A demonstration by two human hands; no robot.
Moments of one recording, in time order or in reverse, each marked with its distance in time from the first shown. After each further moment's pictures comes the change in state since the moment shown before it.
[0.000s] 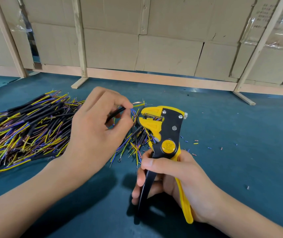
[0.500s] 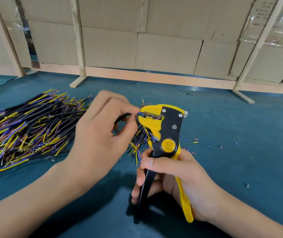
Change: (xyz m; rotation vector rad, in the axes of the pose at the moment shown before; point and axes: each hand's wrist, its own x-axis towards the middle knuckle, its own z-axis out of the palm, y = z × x) left_hand -0.007 0.009 0.005 0.050 0.002 0.094; right_hand 0.000 0.001 -0.002 0.014 -0.008 -0.002
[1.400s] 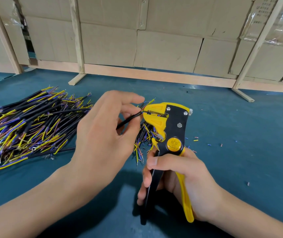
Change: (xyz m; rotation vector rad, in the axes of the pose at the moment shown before) left_hand -0.004 0.017 -0.002 -0.132 0.010 -0.207; right_hand -0.003 -0.004 0.010 0.083 0.075 0.042
